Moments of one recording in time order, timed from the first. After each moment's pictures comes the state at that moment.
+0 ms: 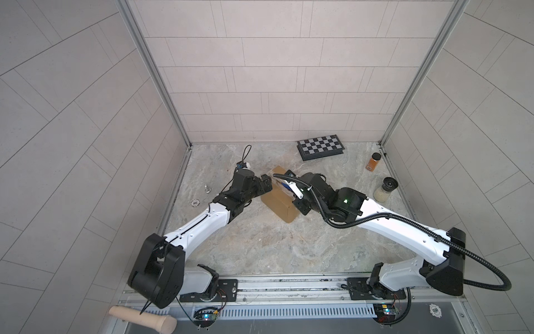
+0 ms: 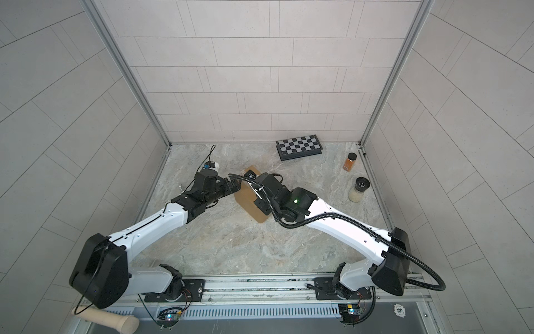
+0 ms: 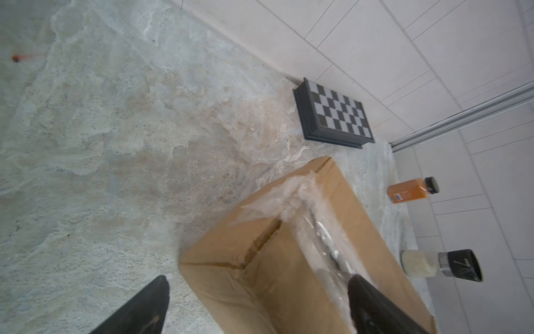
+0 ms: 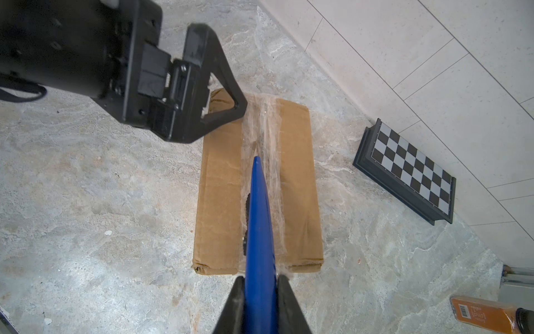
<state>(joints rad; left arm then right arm) -0.47 1.35 0.83 -0.09 -0.05 -0.72 0.92 1.38 1.32 -0.71 0.35 -0.04</state>
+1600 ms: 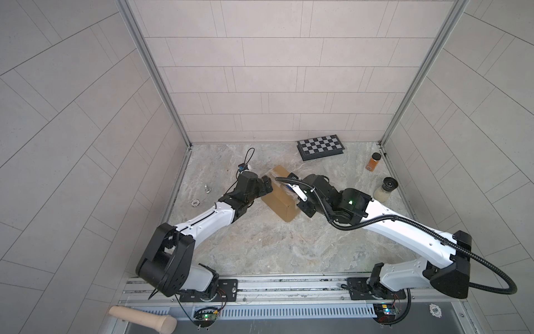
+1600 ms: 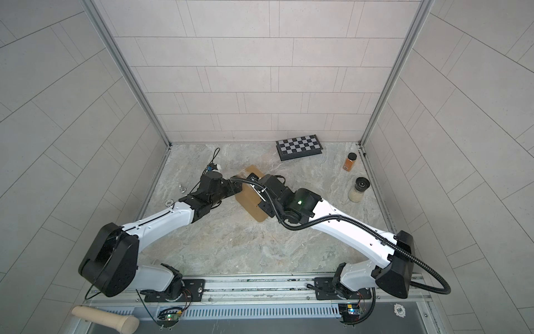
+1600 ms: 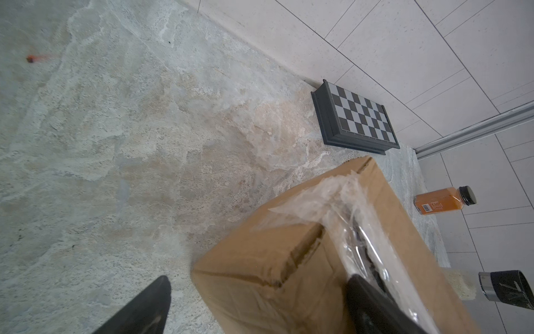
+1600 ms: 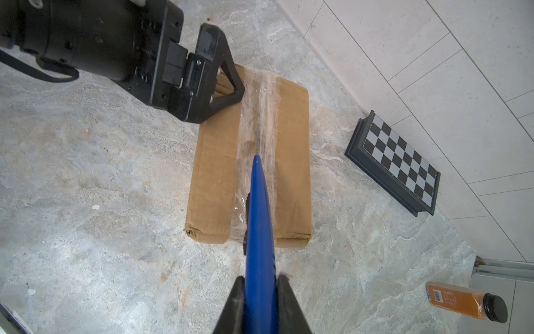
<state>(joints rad) -0.48 1.42 0.79 0.03 -0.11 -0.72 0.92 1.34 1.32 -0.80 0.37 -0.08</state>
